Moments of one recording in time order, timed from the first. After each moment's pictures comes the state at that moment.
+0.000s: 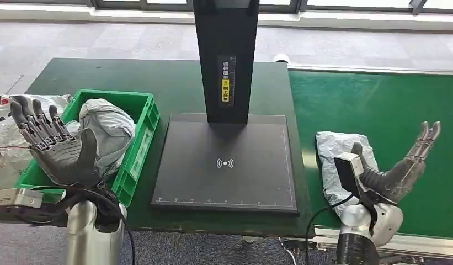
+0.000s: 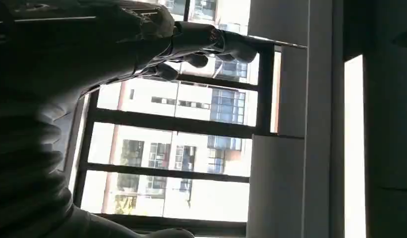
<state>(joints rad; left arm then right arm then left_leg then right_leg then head) -0.17 -0.32 0.09 -1.69 0.03 0.16 -0.70 -0.28 0.34 -0.60 -1.23 1.04 -0.70 -0.67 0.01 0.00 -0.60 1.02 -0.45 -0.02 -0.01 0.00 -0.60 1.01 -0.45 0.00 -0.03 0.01</state>
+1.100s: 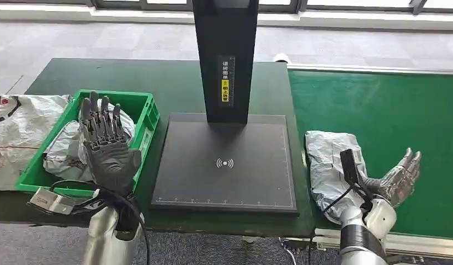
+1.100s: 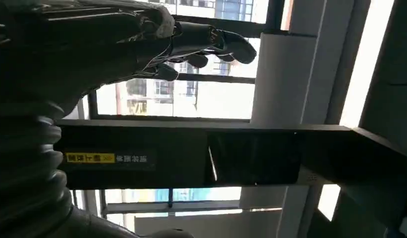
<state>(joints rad) -0.14 -0.32 -0.05 -1.62 0.01 -0.13 -0.70 -0.44 0.18 -0.77 -0.73 1.51 -0.70 -0.11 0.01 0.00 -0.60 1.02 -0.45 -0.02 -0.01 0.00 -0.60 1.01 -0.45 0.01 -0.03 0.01</state>
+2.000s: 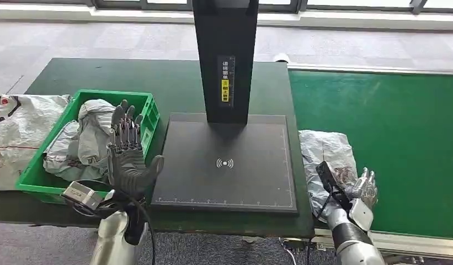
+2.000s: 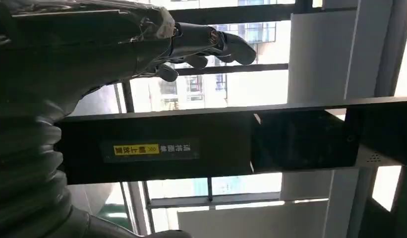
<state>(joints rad) -0.12 -0.32 -0.06 -1.55 -0.10 -0.12 -0.67 -0.52 0.10 -0.70 -0.36 1.56 -0.46 0.05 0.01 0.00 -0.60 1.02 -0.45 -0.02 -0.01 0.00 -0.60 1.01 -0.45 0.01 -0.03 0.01</state>
